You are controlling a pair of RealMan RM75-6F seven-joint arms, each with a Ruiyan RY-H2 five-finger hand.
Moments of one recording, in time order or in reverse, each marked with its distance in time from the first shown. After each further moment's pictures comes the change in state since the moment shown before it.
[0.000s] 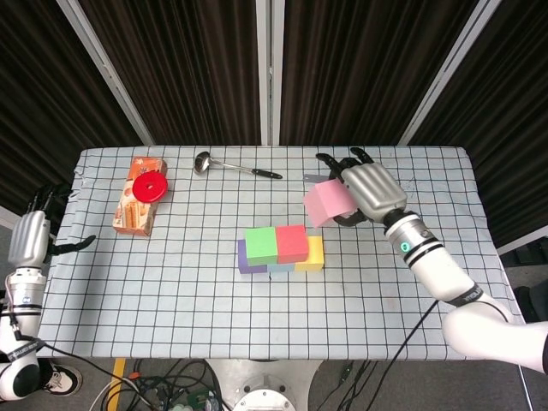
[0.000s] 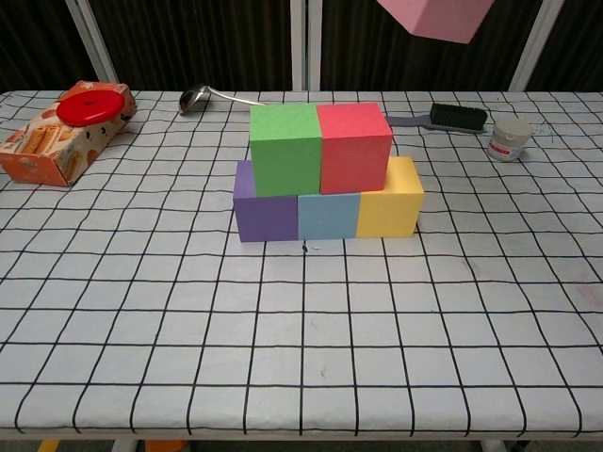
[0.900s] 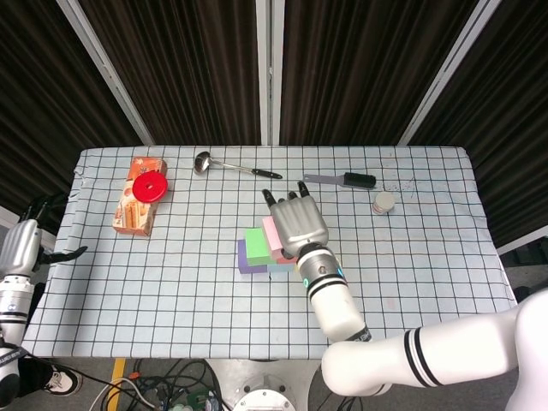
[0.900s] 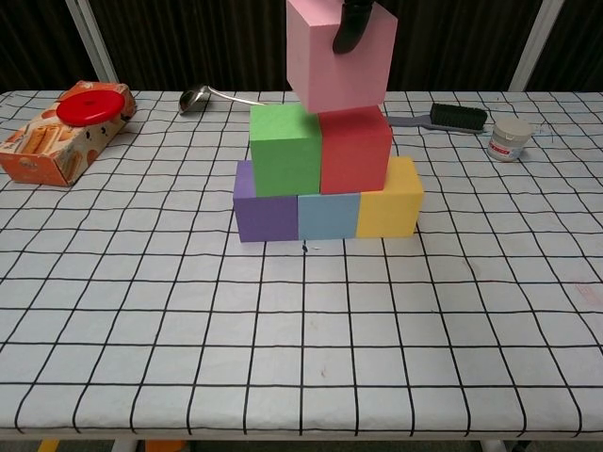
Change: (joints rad) left arm 0.023 0.042 0.043 0.034 0.041 -0.061 -0.112; right arm 0.528 -0.332 0.044 -0.146 0.842 0.551 -0.548
